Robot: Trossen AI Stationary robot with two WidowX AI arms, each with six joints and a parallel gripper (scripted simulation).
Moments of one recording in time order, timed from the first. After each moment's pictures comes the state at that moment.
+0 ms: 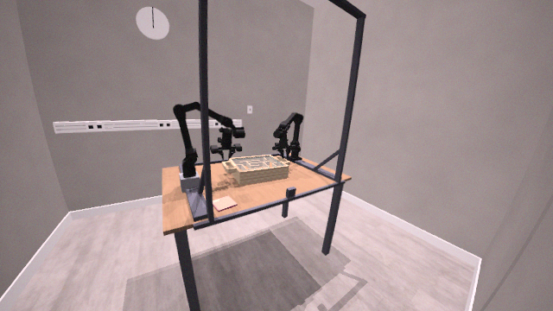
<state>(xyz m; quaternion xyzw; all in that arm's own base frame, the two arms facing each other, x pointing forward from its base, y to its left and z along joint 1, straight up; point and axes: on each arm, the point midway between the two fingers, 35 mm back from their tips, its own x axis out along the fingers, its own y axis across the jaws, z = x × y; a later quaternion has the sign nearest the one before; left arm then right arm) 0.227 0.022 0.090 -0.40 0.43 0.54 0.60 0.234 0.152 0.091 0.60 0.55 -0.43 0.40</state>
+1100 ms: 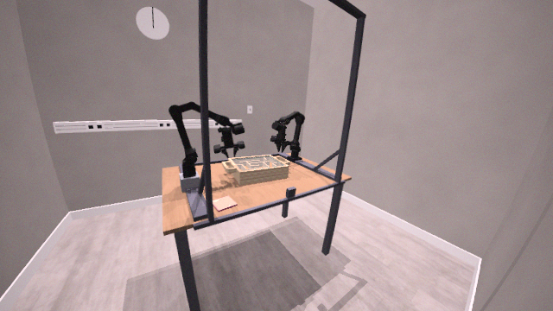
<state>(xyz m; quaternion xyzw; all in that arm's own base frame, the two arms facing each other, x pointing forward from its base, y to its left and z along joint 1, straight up) 0.255 0.016 0.100 -0.41 0.43 0.44 0.67 0.261 0.127 0.138 0.59 0.54 -0.30 0.52</state>
